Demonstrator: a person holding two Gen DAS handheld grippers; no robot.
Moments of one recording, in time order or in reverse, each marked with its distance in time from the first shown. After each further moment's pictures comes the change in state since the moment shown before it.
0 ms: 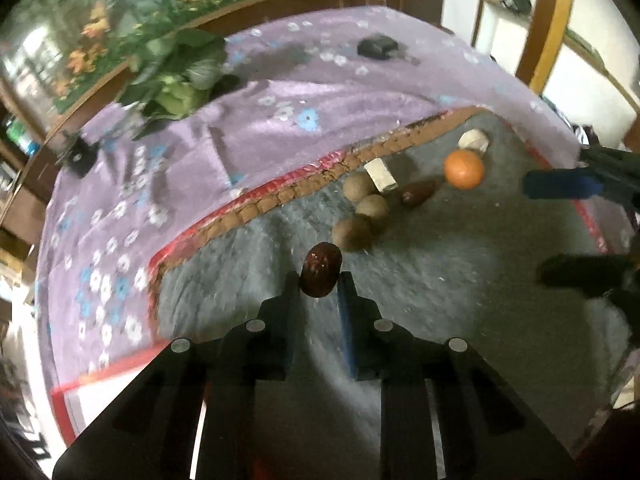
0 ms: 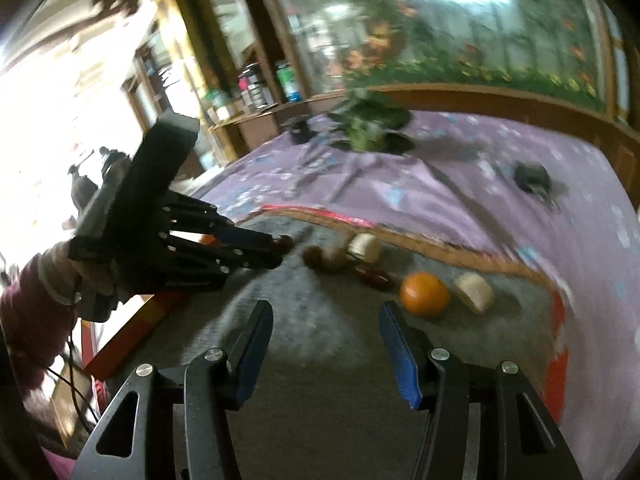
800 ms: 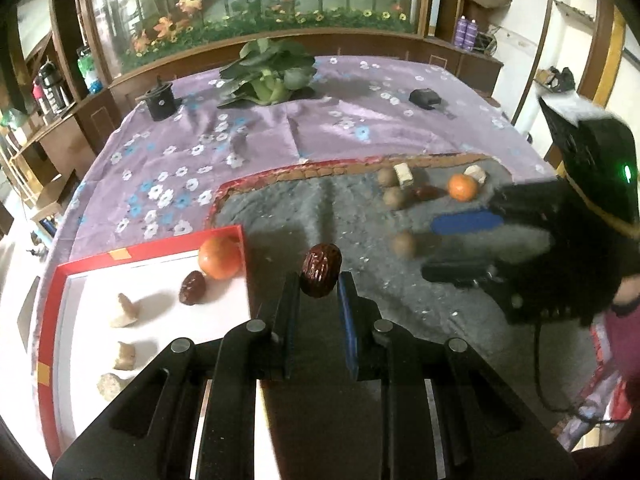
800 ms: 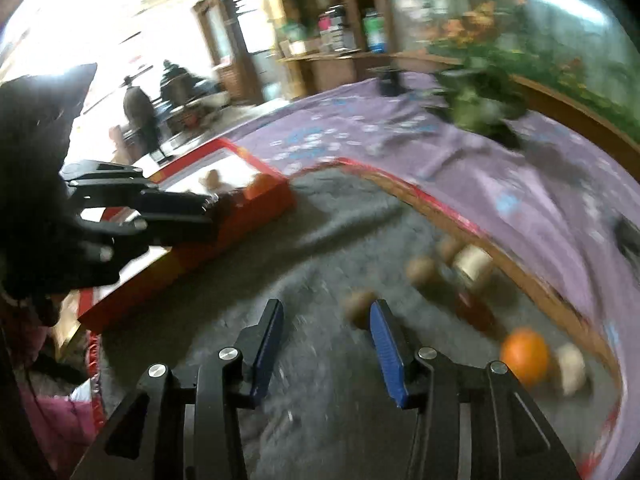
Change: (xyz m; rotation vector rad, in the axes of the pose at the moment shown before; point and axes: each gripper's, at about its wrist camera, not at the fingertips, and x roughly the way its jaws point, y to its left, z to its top) left arm -0.063 0.007 -0.068 -0.277 -0.138 0.044; right arm 0.060 0.030 0.009 -0.203 0.184 0.124
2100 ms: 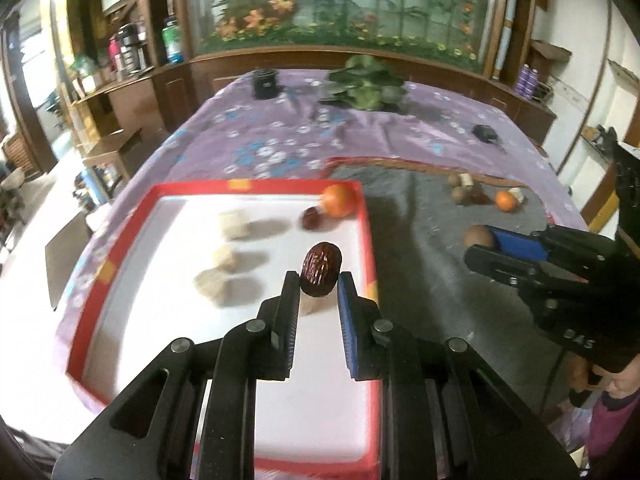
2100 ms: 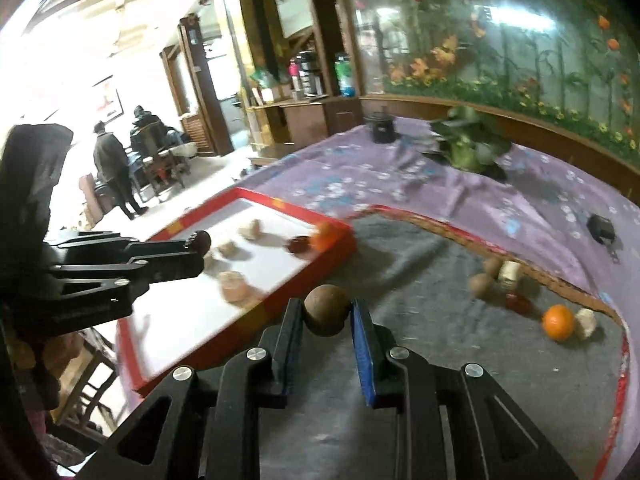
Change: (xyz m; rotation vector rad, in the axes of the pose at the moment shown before) left arm -0.073 0.063 -0.069 -0.230 -0.059 0.162; right arm -0.018 0.111 0.009 0.069 -0.169 -0.083
